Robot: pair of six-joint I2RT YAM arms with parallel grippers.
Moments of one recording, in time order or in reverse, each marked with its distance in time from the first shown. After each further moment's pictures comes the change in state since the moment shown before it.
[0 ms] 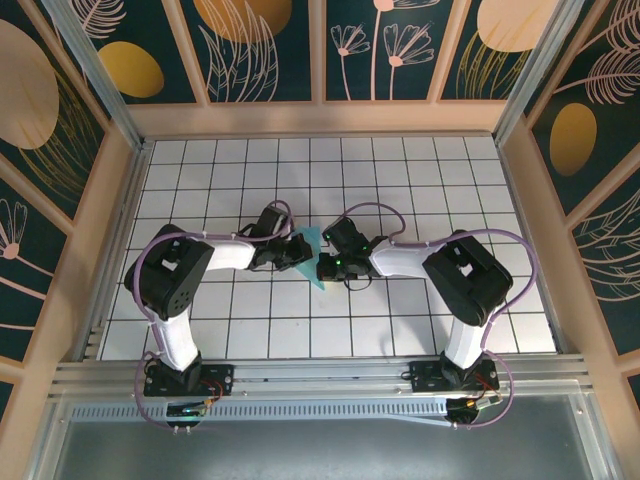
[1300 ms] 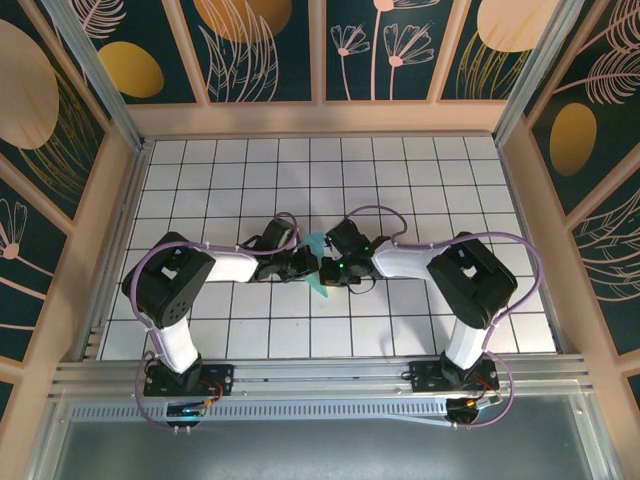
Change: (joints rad) left arm -0.094 -0.050 -0.093 0.069 0.002 -0.045; right arm 0.000 -0.026 -0.009 -0.074 -0.040 0.004
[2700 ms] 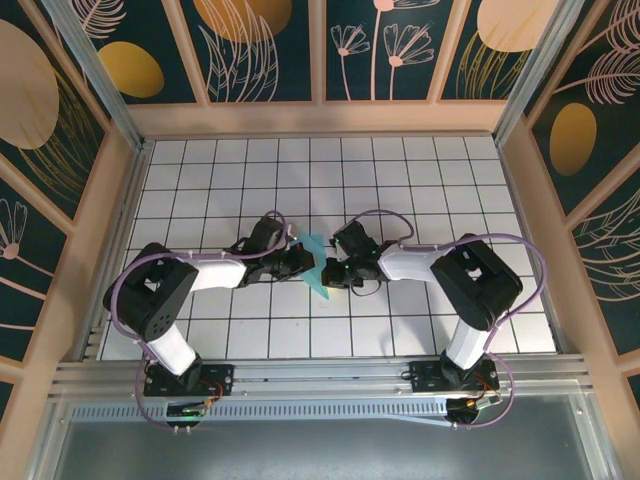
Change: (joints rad) left arm 0.027 -0.114 -0.087 0.080 0.079 -0.039; right arm -0.027 -0.028 -0.071 0.089 -0.074 0.042
